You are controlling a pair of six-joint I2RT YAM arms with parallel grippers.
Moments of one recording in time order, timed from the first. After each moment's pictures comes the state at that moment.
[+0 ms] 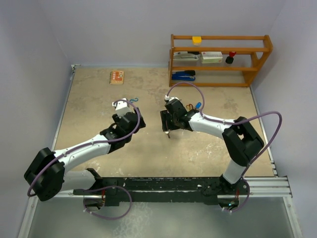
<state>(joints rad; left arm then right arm) -0.75 1.22 0.66 -0.05 -0.64 -0.78 0.71 1.72 1.05 -0.28 0.12 0.44</state>
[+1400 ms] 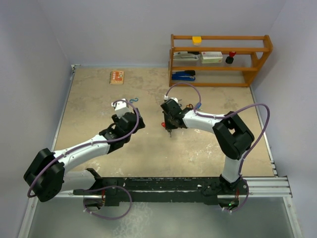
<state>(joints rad) -0.73 1.21 0.65 -0.04 -0.61 -0.78 0.71 1.85 1.13 -0.31 0.19 0.52</state>
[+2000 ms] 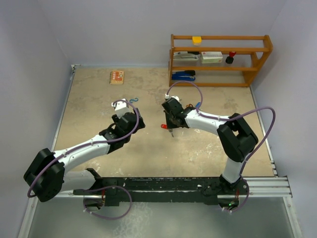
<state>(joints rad) -0.73 1.21 0.64 -0.04 -0.60 -0.78 0.71 1.80 1.13 -0.35 0.22 0.49</state>
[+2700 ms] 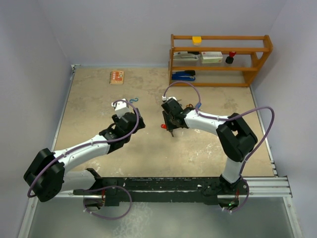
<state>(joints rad) -0.73 1.21 0.64 -0.04 -0.60 -0.78 0.72 1.80 1.13 -0.36 0.22 0.38</state>
